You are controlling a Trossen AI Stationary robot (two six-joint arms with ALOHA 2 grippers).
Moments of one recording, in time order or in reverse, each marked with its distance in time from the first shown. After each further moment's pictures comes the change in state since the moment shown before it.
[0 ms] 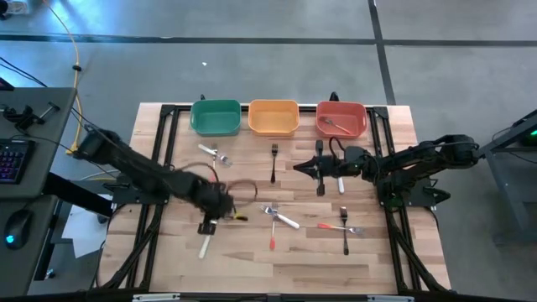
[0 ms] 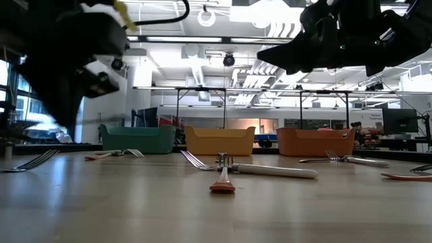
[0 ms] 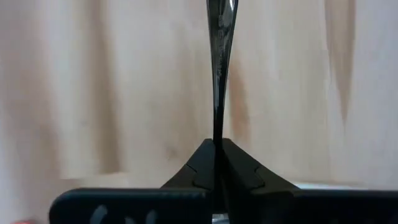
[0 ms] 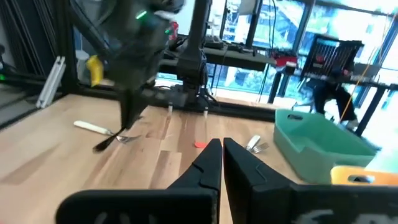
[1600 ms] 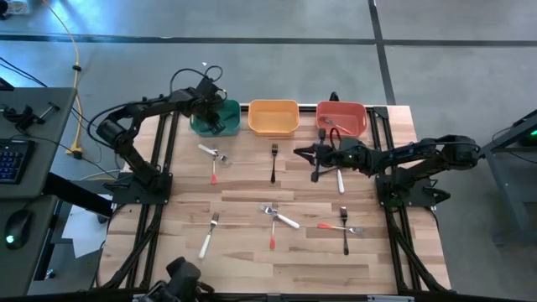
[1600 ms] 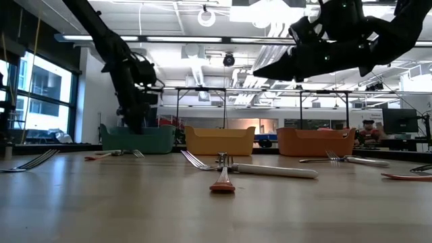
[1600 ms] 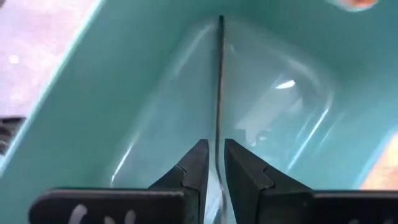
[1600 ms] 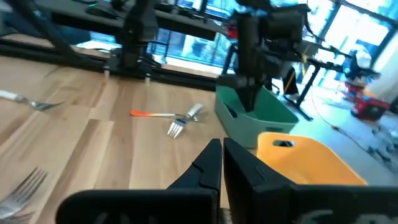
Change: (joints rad) left arm 1.251 0.262 0.196 0.097 -0.011 0.581; right arm -0.119 -0.001 0.050 -0.152 0.111 -0.074
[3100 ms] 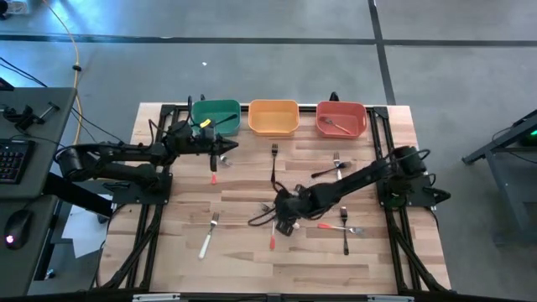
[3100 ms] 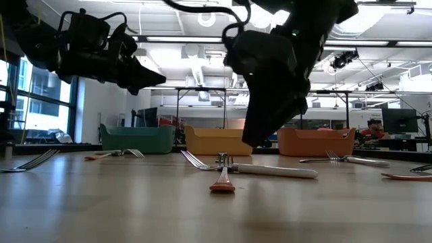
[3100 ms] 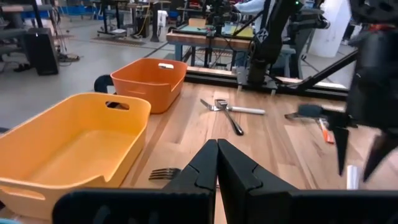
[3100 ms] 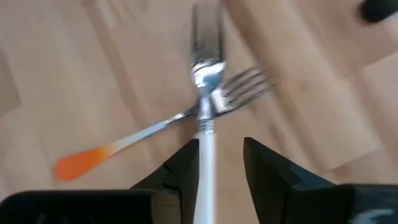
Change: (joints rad) left arm -0.379 -0.493 -0.746 1.277 0.408 -0.357; right arm 0.493 0.574 0.828 -1.249 0.146 1.001
